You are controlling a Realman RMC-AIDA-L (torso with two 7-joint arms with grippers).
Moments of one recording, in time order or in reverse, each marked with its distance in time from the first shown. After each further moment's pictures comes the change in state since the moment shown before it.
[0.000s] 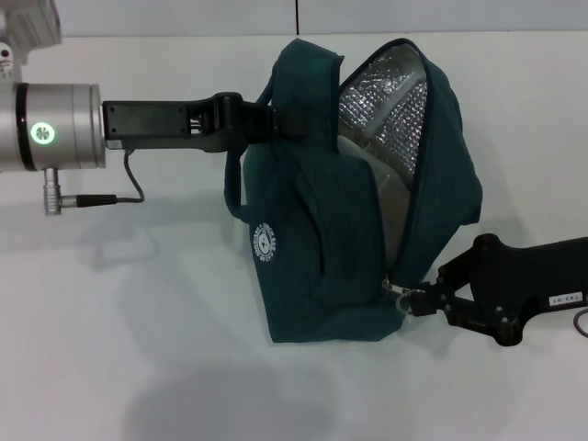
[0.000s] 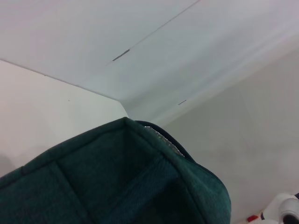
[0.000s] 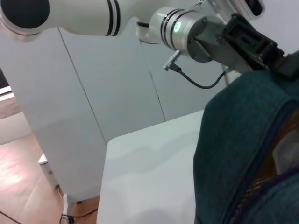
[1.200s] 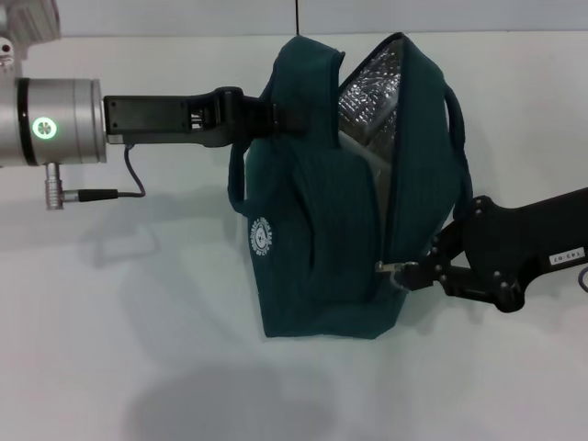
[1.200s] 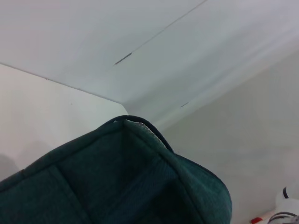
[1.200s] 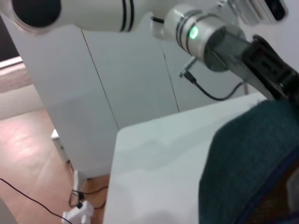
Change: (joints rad) left arm -0.007 0.002 0.000 0.000 0.000 -0.013 0.000; right arm 0.067 0.023 0.114 -0.182 -0.152 -0.100 0.180
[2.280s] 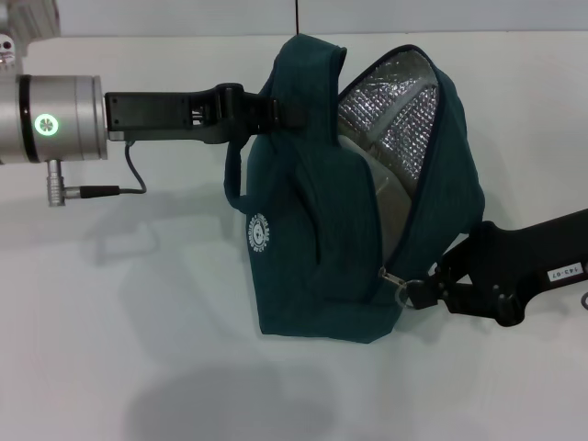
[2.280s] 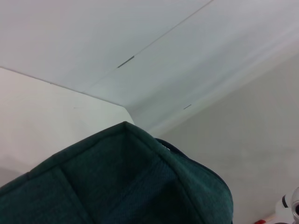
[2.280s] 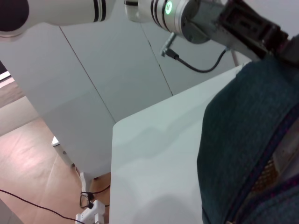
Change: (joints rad) left arm -0.004 0.000 0.000 0.000 0.000 -0.013 0.000; right arm -0.001 0.019 0.029 0.039 -0.074 -0.007 0.114
